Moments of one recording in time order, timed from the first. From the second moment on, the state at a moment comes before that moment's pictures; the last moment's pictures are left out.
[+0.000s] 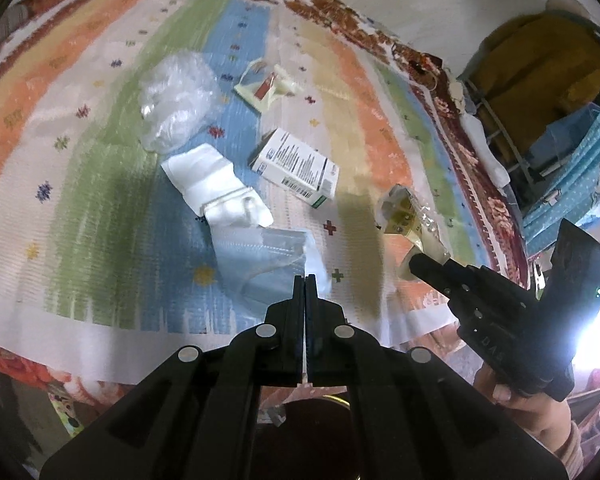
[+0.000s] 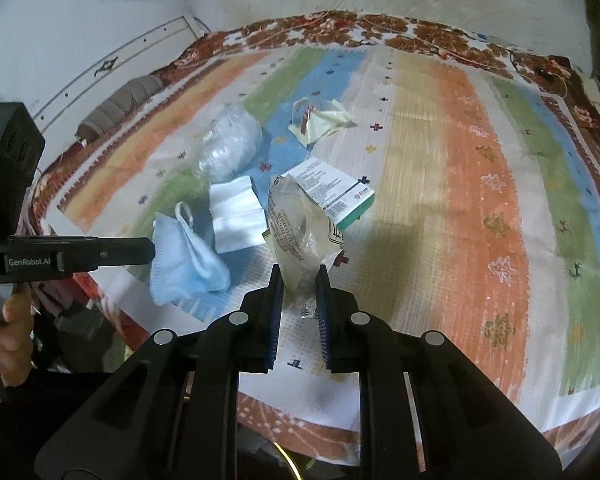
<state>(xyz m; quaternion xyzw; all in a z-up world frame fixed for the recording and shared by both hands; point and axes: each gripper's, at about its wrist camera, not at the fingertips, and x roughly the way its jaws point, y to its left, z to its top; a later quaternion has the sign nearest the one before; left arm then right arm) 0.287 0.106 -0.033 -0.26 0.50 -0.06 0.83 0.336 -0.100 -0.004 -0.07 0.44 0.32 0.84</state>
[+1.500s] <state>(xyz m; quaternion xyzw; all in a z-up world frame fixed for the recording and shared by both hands) 0.164 0.081 0.024 -0.28 0.41 -0.12 0.86 0.198 -0.140 0.026 -0.03 0.40 0.32 0.86</state>
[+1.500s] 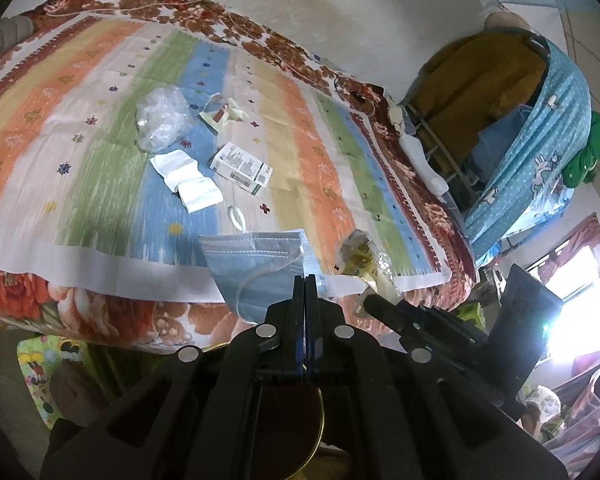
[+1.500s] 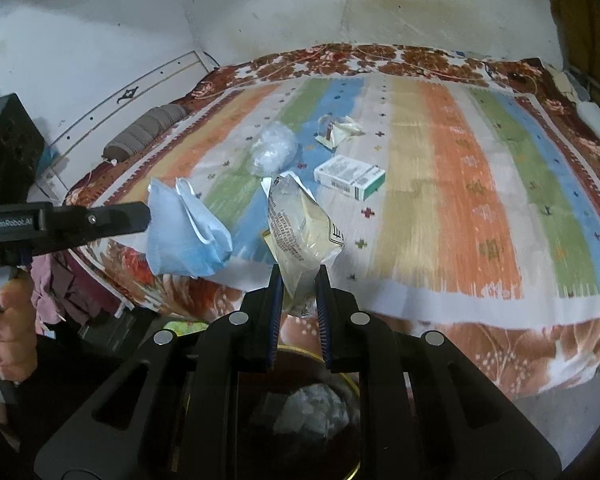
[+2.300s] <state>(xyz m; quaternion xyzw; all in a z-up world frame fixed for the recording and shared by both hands) 0.114 0.051 0.003 -0.28 0.42 -0.14 0.85 0.149 -0.169 -0.007 0.01 0.44 0.31 0.84</state>
